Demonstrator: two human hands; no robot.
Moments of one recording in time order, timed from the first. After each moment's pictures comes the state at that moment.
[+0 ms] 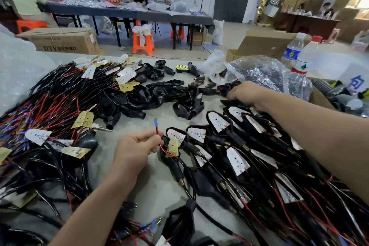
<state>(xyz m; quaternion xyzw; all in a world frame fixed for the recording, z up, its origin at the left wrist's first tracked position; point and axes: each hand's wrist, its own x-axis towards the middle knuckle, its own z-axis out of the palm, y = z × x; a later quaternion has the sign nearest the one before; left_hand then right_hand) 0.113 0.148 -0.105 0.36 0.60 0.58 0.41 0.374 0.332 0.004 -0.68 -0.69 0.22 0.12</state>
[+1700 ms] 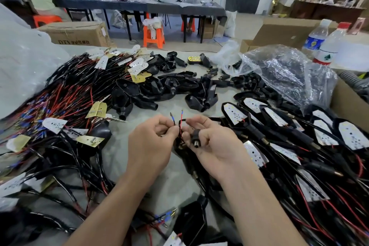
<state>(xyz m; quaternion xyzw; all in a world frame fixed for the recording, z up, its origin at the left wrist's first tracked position) 0.126 0.134 -0.103 0.51 0.65 0.54 0.15 0.262 0.168 -0.070 -0.32 -0.22 0.79 0.47</state>
